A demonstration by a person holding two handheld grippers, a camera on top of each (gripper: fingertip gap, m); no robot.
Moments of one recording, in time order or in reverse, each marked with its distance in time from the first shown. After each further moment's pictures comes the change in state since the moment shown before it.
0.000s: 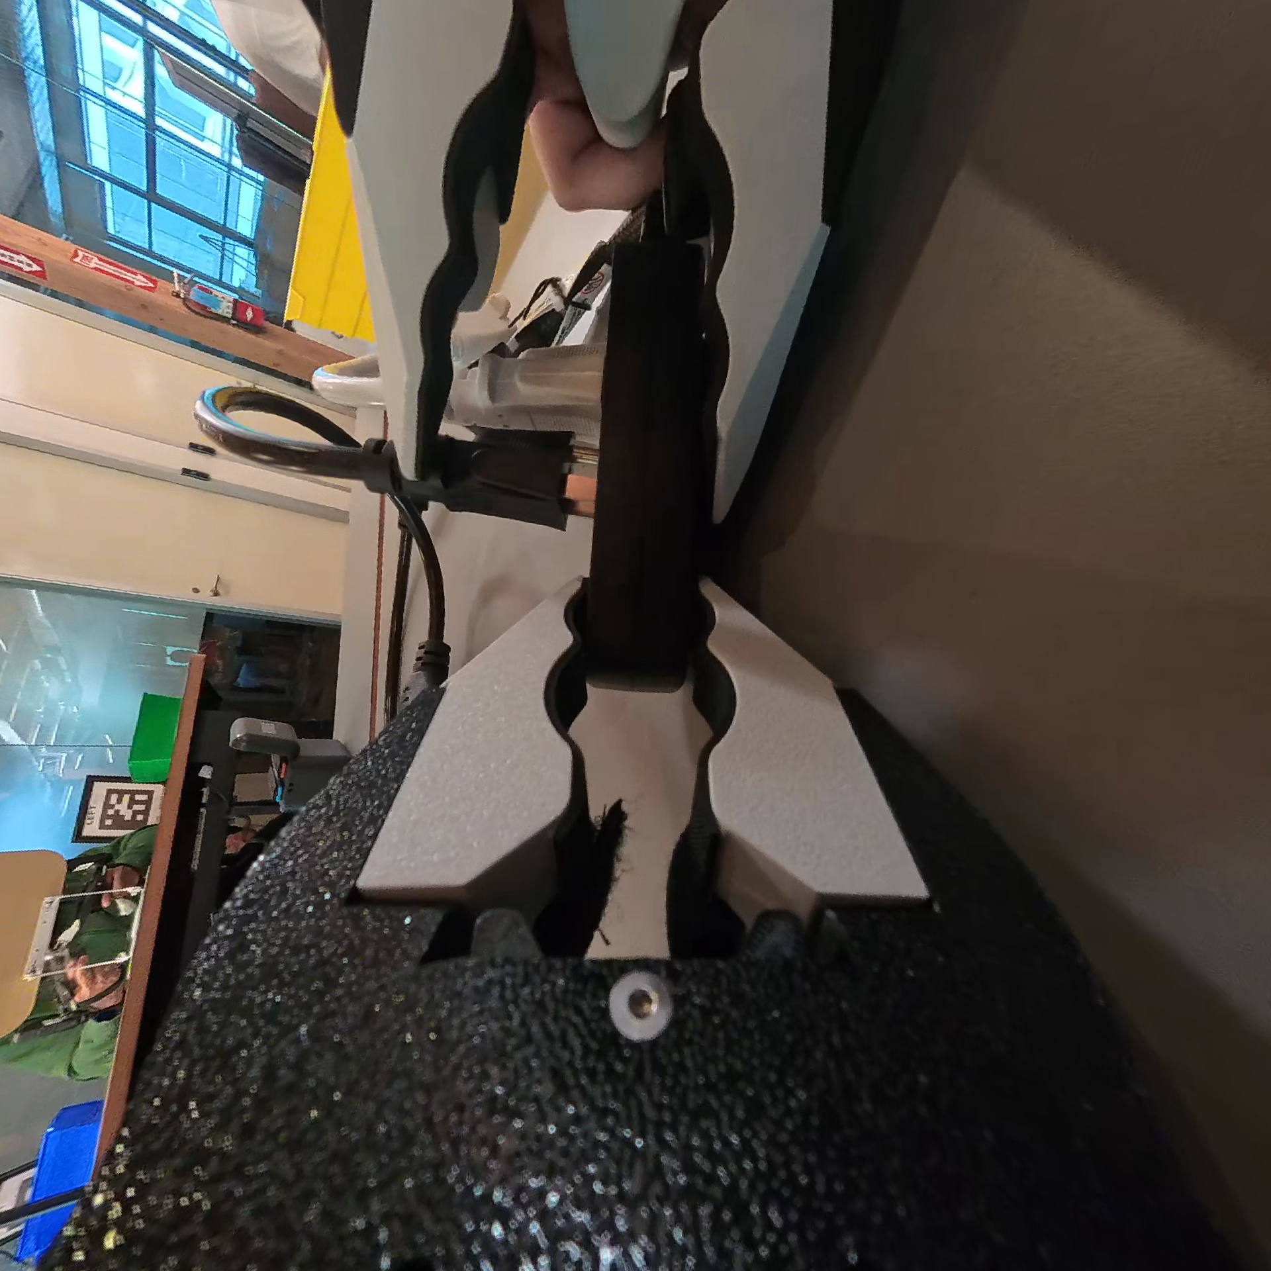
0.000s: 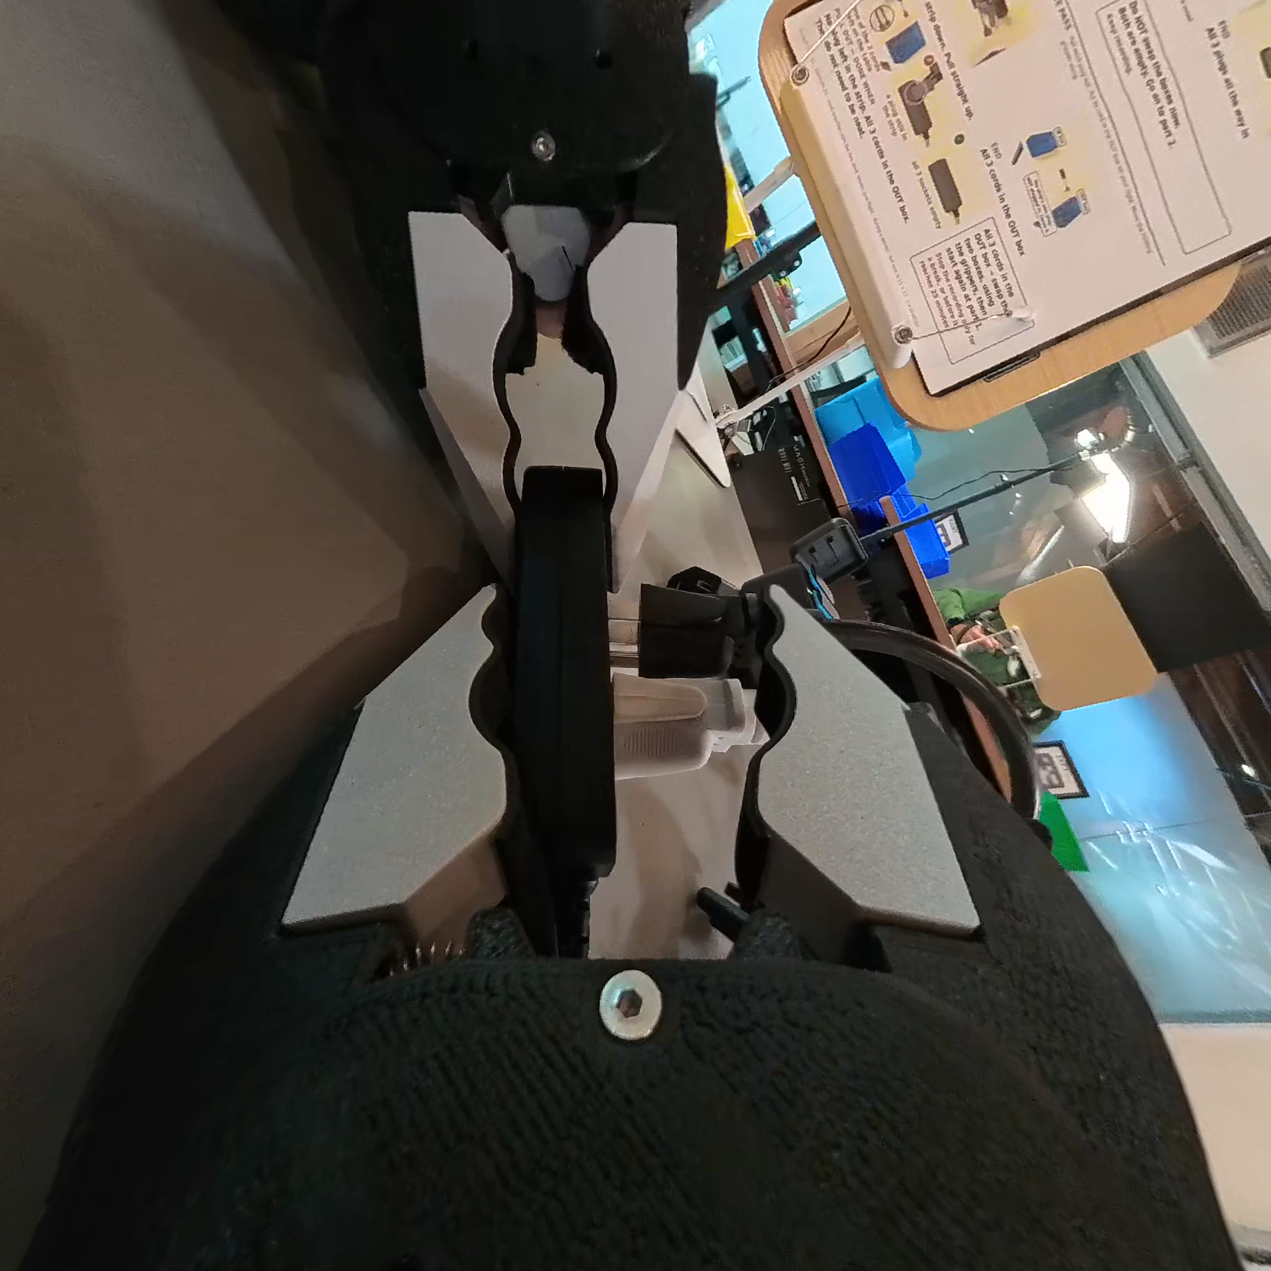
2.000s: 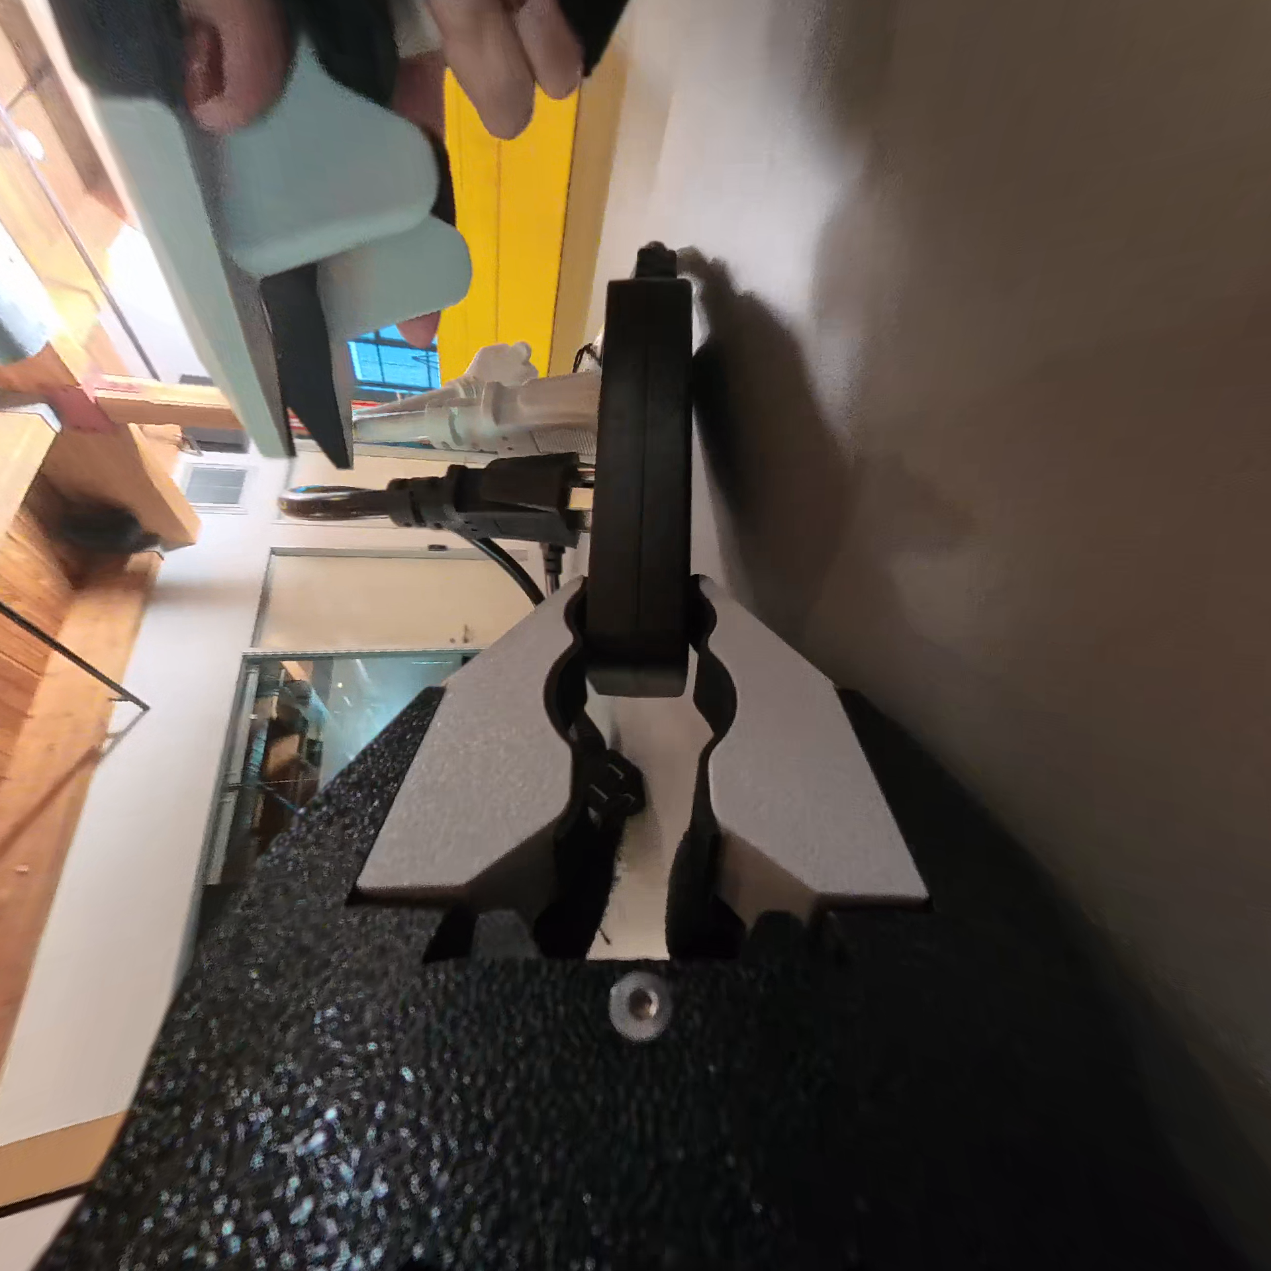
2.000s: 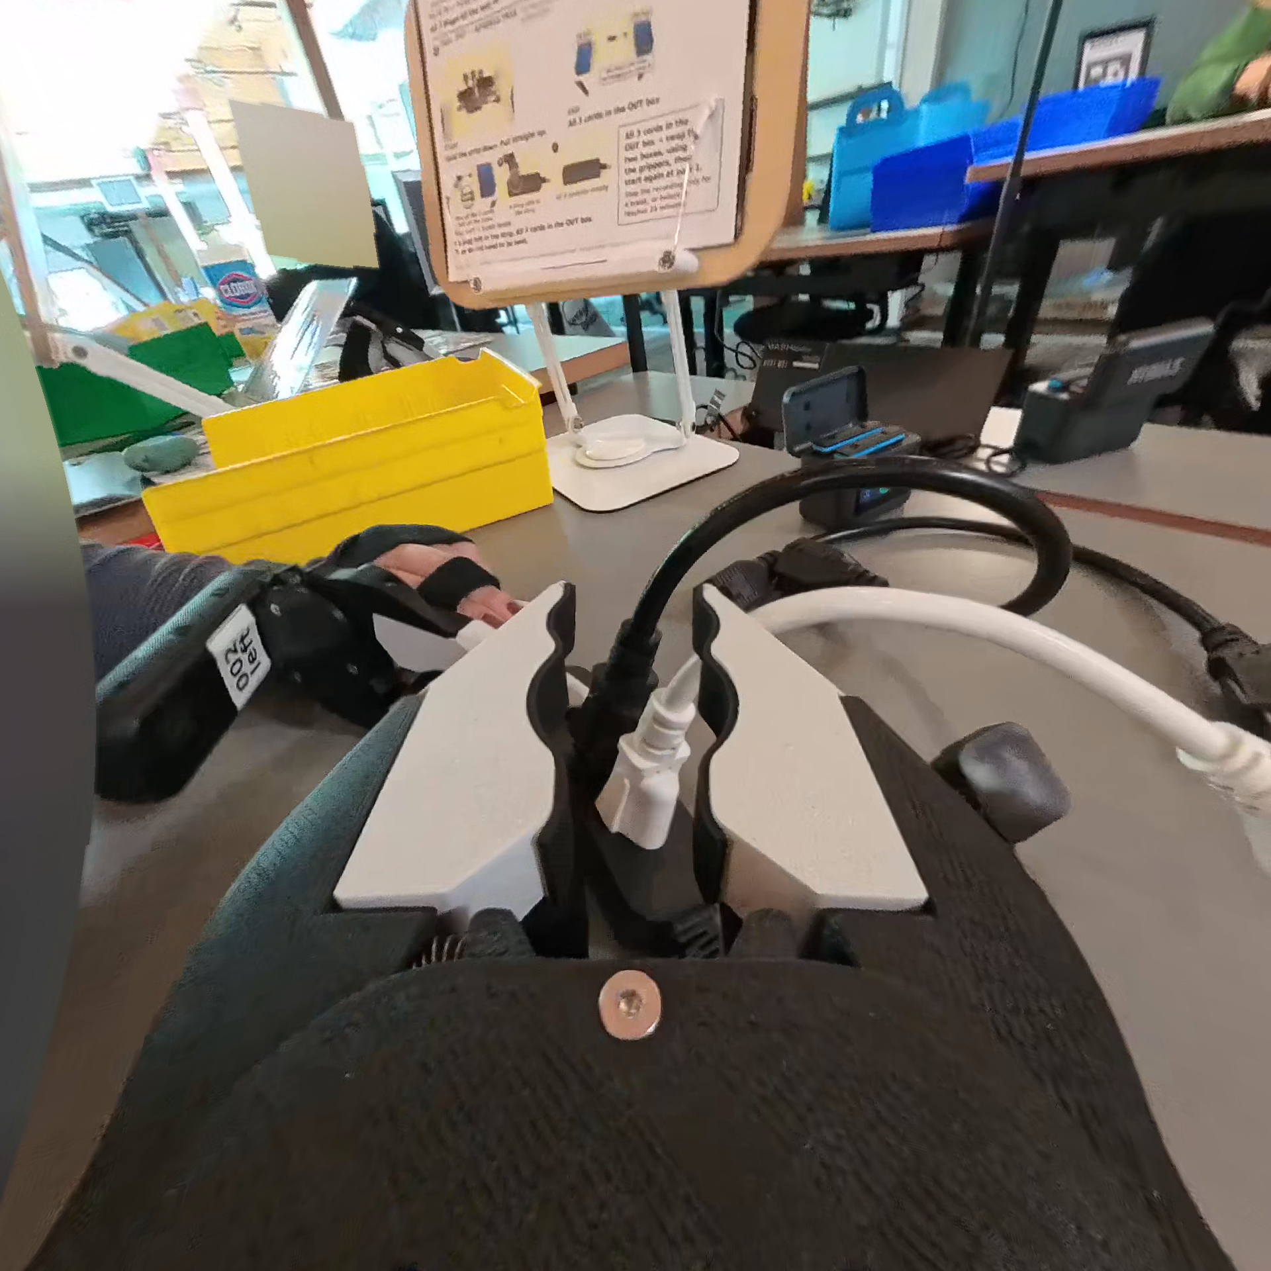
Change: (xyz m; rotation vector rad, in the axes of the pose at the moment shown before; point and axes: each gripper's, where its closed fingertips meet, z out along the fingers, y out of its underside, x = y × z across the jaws) left arm -0.012 -0.012 0.006 -0.011 -0.217 0.343; right arm 0.080 -0.001 -0.034 0.107 0.021 1.141
